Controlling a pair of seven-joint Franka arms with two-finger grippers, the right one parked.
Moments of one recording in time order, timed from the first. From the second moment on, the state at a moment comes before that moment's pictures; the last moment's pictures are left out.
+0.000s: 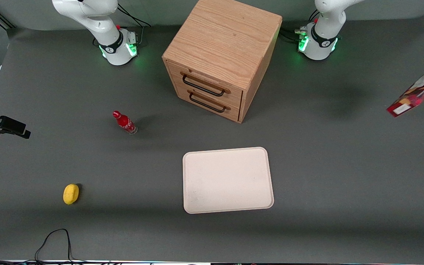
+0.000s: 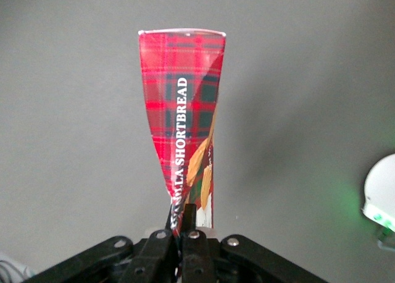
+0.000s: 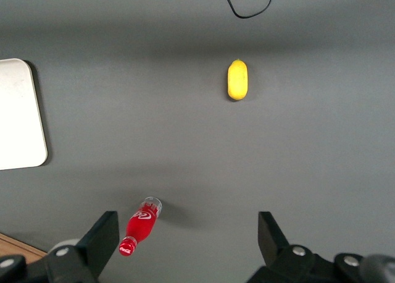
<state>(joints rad) 0.40 -0.28 0.02 -2.08 0.05 1.78 1.27</state>
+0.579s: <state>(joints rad) 0.38 -0.06 -0.10 -1.68 0.08 1.58 0.92</state>
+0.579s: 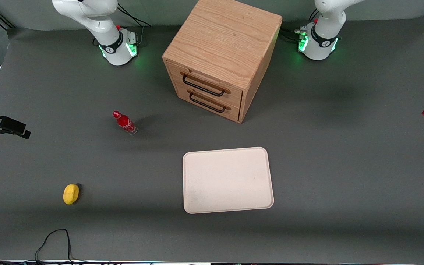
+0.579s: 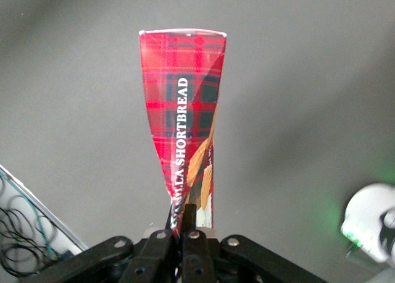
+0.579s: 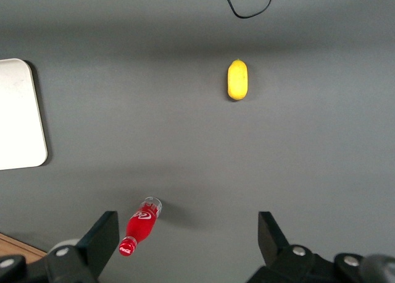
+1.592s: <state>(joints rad) -0.23 0.43 -0.32 -1.14 0.09 1.49 -0.47</state>
